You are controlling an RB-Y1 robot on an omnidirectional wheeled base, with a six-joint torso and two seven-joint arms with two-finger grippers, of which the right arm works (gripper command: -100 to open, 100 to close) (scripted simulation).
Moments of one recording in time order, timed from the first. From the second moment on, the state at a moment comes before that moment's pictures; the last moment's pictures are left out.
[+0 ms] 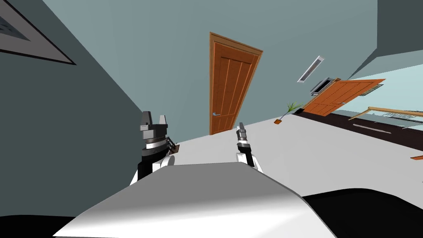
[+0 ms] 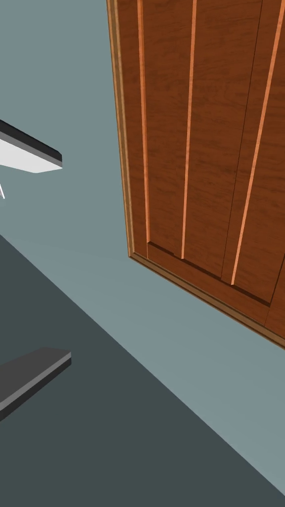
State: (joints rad) arm 0.35 -0.05 -0.09 -1.88 0.06 -0.54 0.05
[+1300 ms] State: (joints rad) arm 0.22 -0.10 -0.12 -1.54 0.01 -0.62 0.03
